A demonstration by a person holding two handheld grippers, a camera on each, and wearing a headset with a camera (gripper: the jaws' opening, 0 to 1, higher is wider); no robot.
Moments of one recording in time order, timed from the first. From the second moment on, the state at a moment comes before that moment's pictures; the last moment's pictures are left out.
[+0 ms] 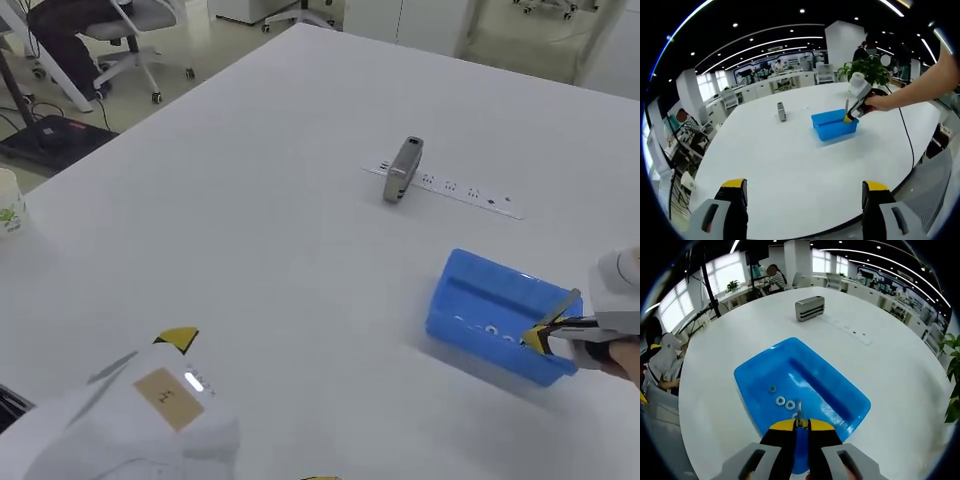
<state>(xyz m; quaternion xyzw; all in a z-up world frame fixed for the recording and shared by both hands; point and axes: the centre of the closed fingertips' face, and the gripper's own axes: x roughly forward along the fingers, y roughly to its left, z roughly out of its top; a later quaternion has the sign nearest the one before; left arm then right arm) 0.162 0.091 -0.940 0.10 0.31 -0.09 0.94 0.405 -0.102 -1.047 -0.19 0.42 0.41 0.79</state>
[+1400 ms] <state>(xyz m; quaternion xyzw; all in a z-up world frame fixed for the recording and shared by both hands) 0.181 0.031 -0.879 0.11 0.22 -0.29 0.92 0.286 -0.073 -0.962 -0.20 0.32 0.49 0.78</state>
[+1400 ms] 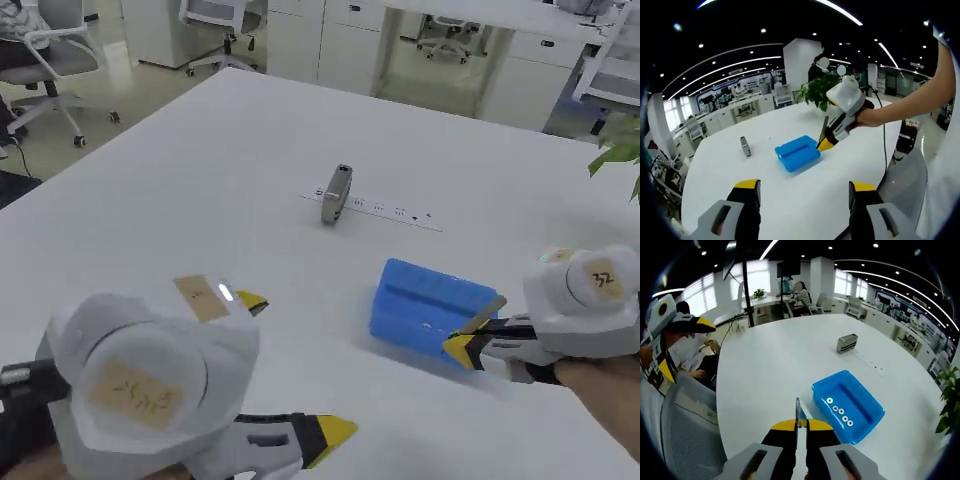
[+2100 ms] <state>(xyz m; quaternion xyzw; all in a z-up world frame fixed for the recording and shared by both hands) 0.175 -0.052 -0.850 0.06 0.22 -0.53 0.82 0.184 -0.056 -0.945 -0.20 0.33 0.59 0.71</state>
